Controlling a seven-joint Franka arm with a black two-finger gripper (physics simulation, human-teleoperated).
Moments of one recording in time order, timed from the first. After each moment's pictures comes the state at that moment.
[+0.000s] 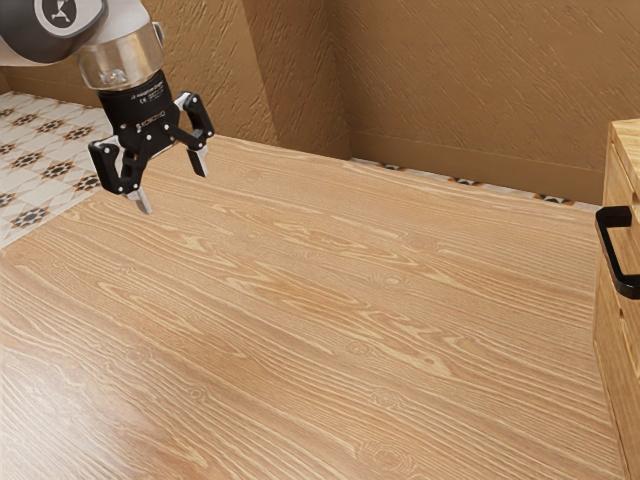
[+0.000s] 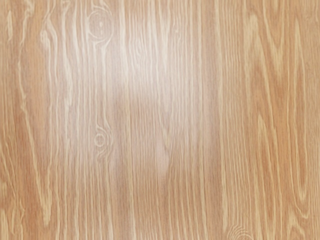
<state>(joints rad) -0.27 0.07 0.49 -1.24 -0.01 1.35 -1.31</state>
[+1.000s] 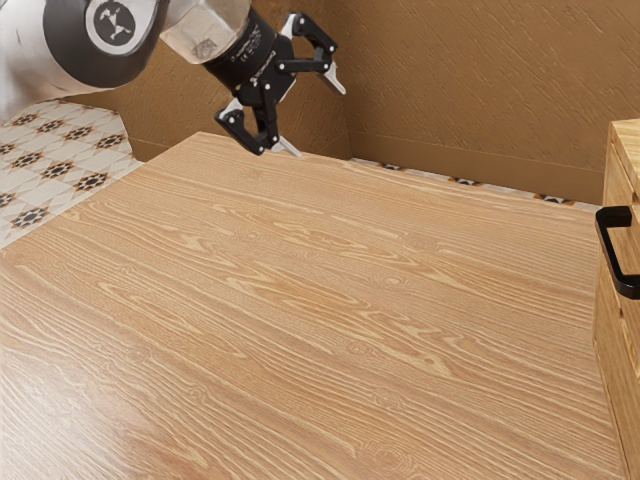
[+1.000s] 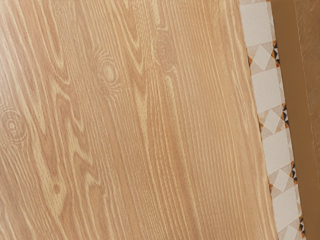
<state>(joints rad) -0.29 0.03 0.28 -1.34 -0.20 1.91 -1.29</state>
